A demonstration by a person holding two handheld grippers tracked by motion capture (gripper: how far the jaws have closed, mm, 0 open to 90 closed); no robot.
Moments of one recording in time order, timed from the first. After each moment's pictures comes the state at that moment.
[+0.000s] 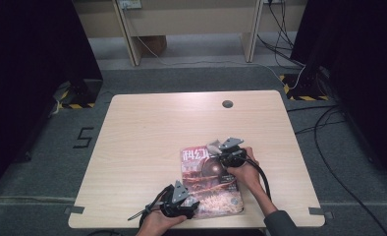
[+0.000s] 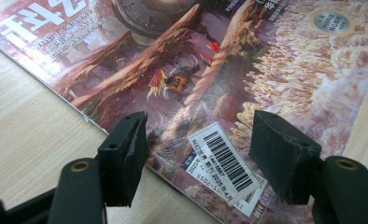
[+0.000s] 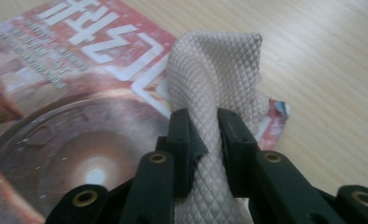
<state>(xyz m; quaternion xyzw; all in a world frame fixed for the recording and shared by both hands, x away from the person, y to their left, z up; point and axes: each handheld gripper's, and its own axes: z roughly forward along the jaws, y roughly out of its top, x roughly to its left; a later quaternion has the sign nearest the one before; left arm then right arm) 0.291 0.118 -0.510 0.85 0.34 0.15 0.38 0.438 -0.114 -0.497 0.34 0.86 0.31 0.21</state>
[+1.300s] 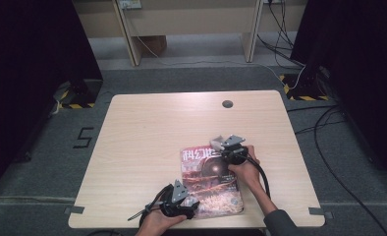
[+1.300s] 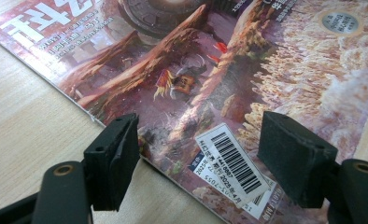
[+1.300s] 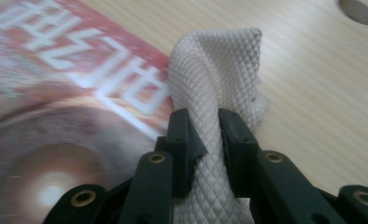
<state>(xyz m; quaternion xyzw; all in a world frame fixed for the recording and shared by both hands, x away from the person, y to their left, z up) 0.293 0.119 -0.511 0.85 0.34 0.15 0.38 0.445 -0.116 -0.501 0.35 0.85 0.31 0.23</state>
